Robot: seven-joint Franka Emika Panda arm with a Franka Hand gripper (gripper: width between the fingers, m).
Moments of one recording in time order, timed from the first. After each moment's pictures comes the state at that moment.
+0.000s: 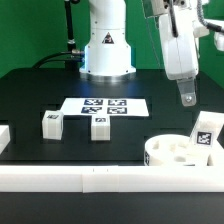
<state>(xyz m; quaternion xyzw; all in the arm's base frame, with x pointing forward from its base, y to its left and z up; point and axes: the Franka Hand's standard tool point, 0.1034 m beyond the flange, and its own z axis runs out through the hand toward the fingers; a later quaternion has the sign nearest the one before) 0.620 0.091 0.118 -0.60 0.79 0.04 0.12</state>
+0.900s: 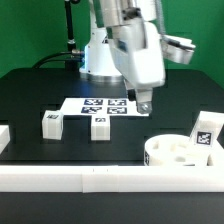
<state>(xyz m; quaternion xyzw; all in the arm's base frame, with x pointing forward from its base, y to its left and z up) 0.603 0.022 0.096 -0.79 0.61 0.01 0.07</state>
